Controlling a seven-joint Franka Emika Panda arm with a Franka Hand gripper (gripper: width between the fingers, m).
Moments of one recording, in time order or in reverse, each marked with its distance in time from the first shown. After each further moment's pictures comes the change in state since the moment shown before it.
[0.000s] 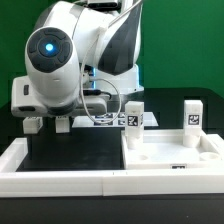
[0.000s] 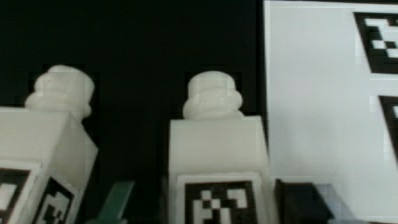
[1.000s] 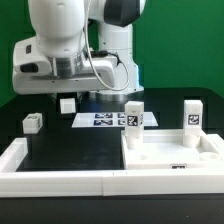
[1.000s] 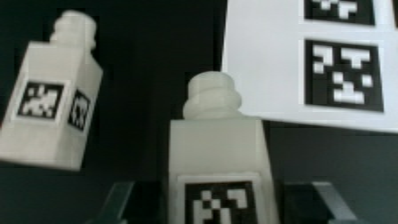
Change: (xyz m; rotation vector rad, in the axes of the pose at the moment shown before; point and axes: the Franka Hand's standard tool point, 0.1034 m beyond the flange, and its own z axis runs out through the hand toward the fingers) arm -0.009 -0.013 -0.064 -0.001 0.329 -0.038
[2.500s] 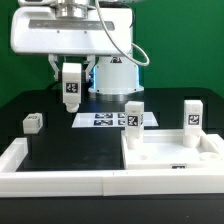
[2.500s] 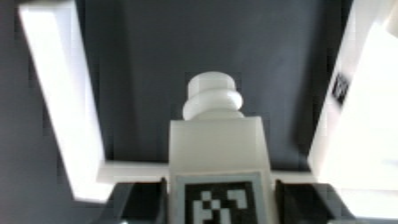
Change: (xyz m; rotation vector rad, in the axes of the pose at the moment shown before) arm 0.063 -0.006 -0.121 -0.107 0.893 0.072
